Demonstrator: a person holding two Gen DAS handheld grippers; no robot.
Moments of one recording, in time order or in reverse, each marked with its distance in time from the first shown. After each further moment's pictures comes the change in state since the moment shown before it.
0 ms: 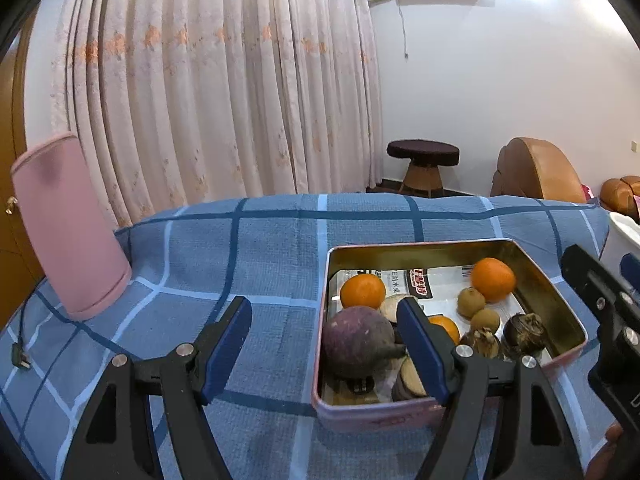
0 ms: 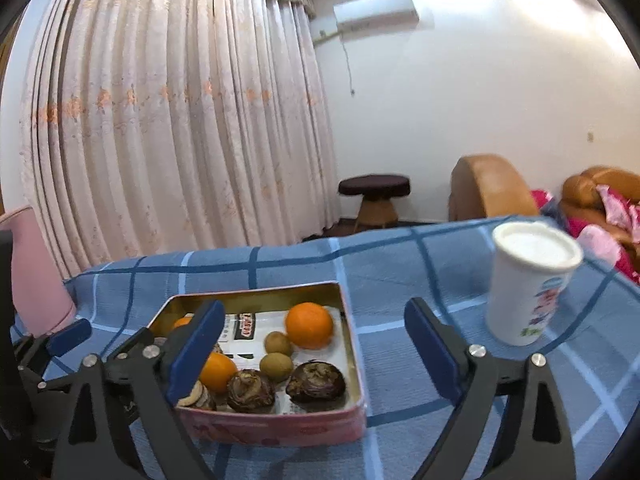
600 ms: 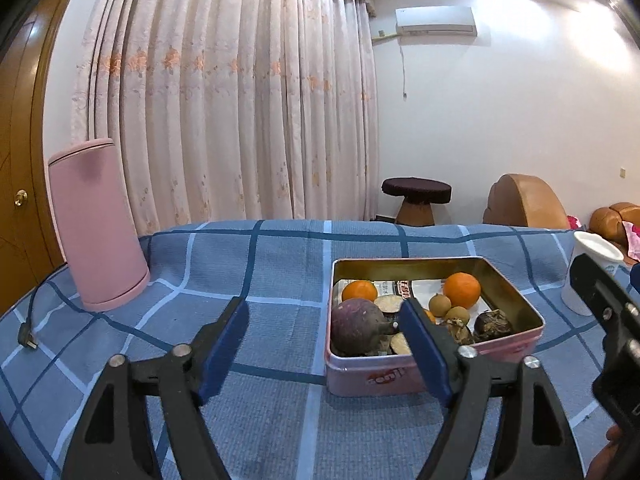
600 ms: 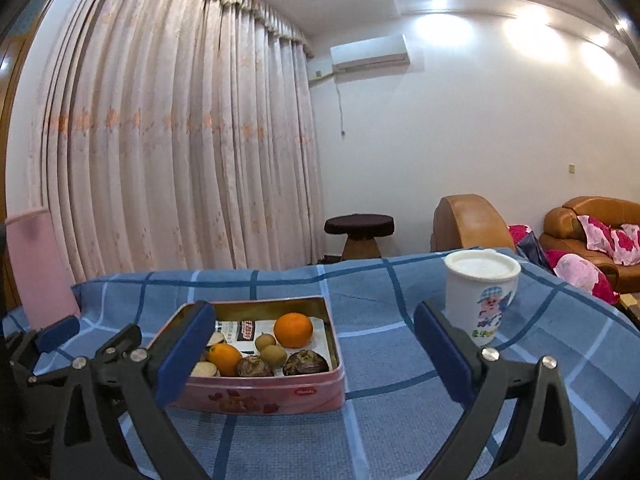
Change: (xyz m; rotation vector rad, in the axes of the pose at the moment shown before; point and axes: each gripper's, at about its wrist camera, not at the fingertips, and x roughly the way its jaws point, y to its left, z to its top) left arm -0.056 0.018 -0.024 -0.053 -0.134 -0.037; right arm -0.070 0.005 -0.016 -0.023 -0.147 -0.046
